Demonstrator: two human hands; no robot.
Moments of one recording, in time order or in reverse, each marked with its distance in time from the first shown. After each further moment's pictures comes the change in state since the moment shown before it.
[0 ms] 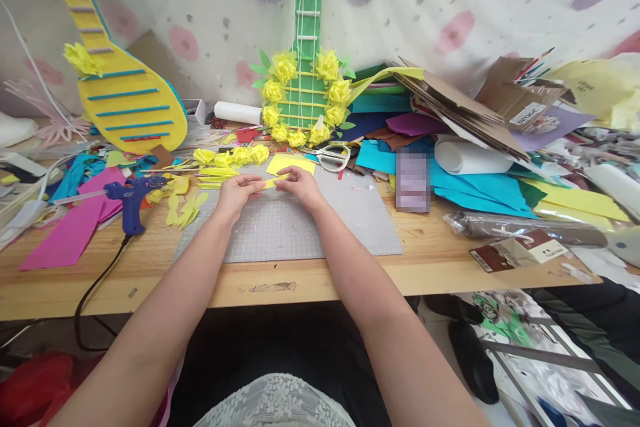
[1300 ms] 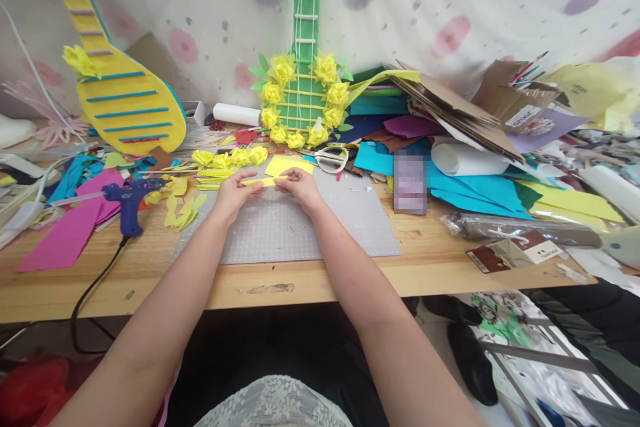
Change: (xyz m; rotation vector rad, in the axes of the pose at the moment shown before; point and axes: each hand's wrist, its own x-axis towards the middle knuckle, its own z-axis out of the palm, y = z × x) left_hand -0.005 0.008 0.000 -0.062 -0.057 -0.012; right_hand 0.000 -0.001 0.002 0.119 0.078 0.061
